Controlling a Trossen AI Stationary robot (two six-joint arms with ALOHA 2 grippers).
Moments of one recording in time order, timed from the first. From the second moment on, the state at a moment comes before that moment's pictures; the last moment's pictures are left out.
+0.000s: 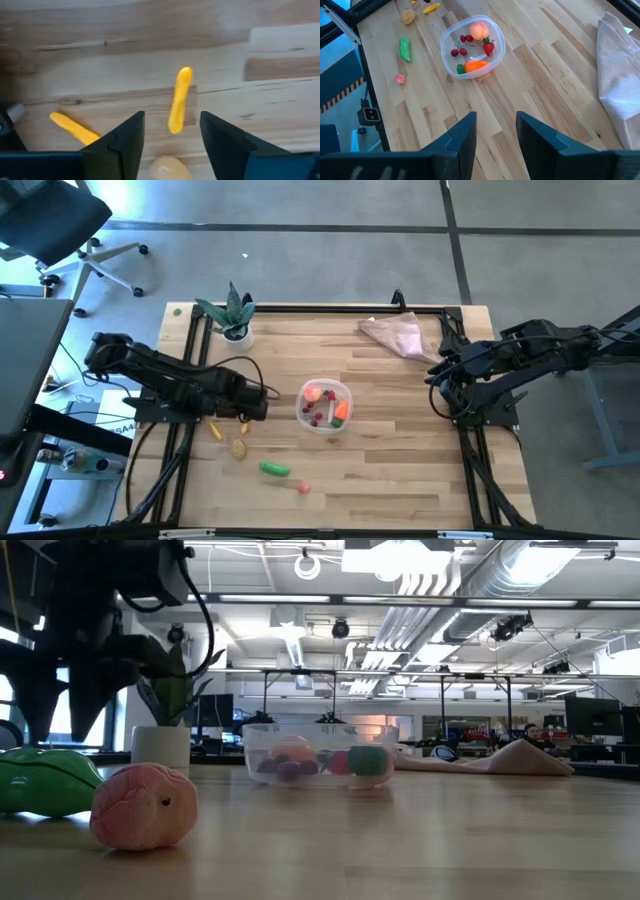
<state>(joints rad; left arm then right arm) -0.01 1.32 0.71 -0.92 0.10 -1.62 0.29 0.97 1.42 -1.37 0.25 0.76</state>
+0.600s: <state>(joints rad) -0.03 1.46 0.71 -0.85 0.12 -1.55 0.29 0.97 1.42 -1.37 0.25 0.76</state>
